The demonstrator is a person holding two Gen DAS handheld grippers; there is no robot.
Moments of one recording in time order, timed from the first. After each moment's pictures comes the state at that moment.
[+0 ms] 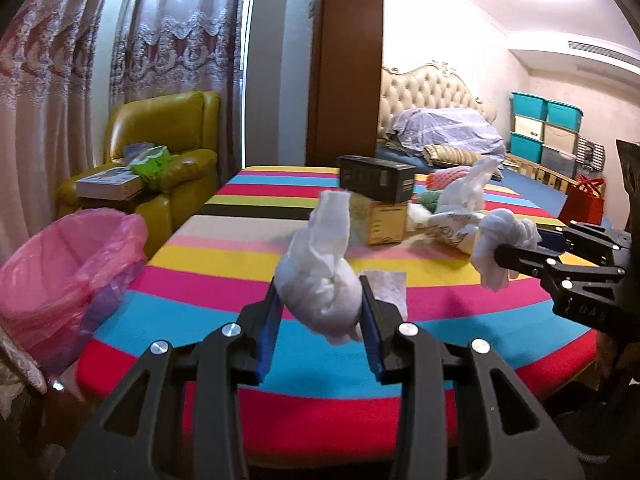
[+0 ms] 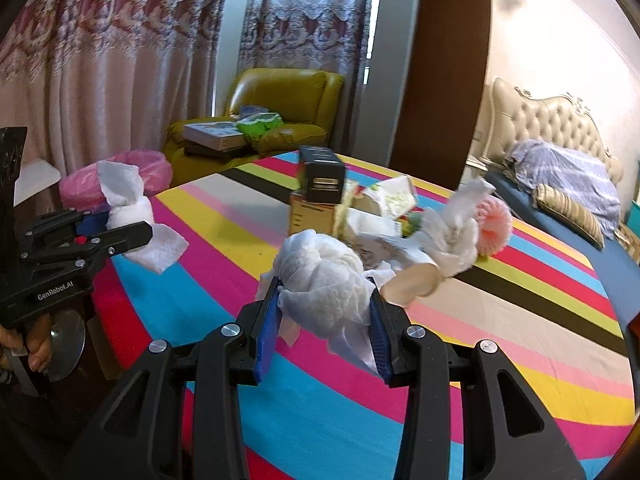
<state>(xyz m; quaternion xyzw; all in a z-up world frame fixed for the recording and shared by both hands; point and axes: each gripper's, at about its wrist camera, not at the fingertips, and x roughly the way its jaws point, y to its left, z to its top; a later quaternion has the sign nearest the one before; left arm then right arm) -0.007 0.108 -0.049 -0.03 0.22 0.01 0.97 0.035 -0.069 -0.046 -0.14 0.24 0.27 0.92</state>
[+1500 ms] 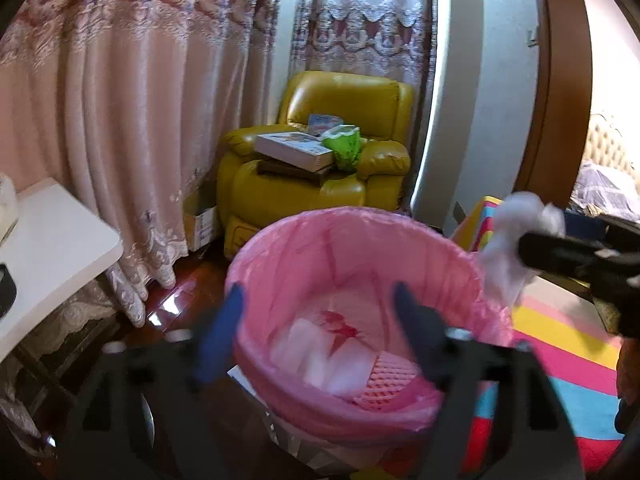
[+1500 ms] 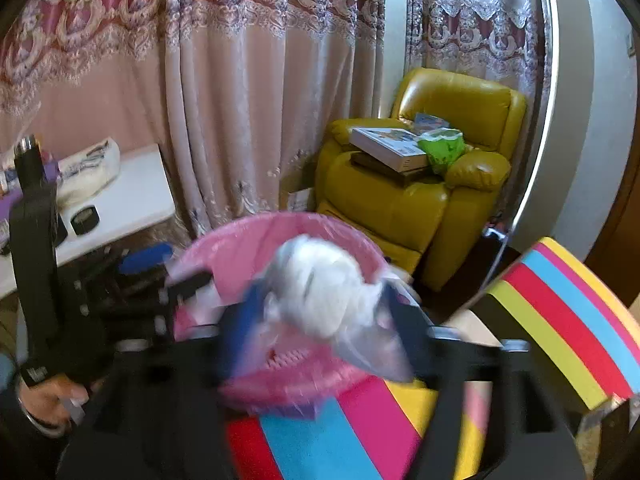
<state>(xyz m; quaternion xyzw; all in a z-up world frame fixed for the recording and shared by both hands) -0.045 0.382 -0.022 -0.12 0.24 0.30 0.92 0.090 0.270 0.021 -0.13 0.25 0.52 0.80</state>
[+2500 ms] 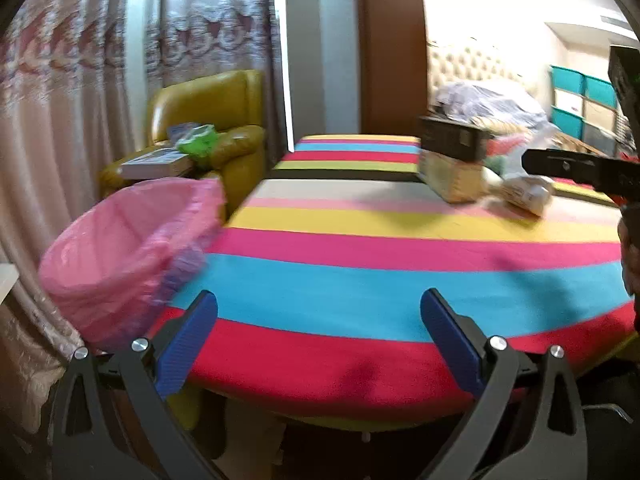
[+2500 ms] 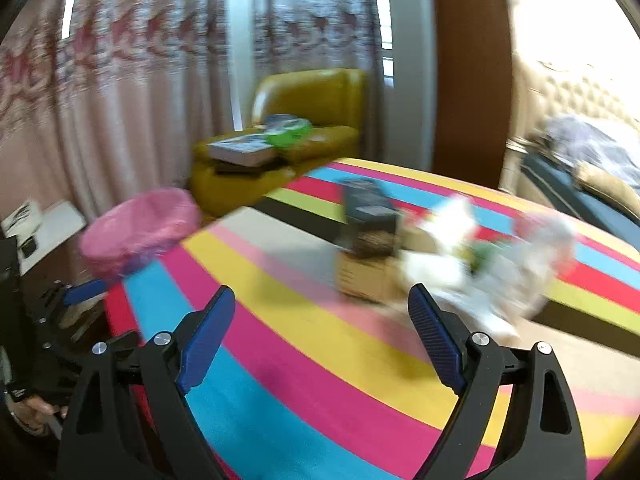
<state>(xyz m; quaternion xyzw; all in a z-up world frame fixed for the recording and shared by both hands) -0.020 0.146 -0.065 0.00 0.27 0.08 0.96 0.094 -0.062 -0.025 -0.05 0.27 0.29 0.92</state>
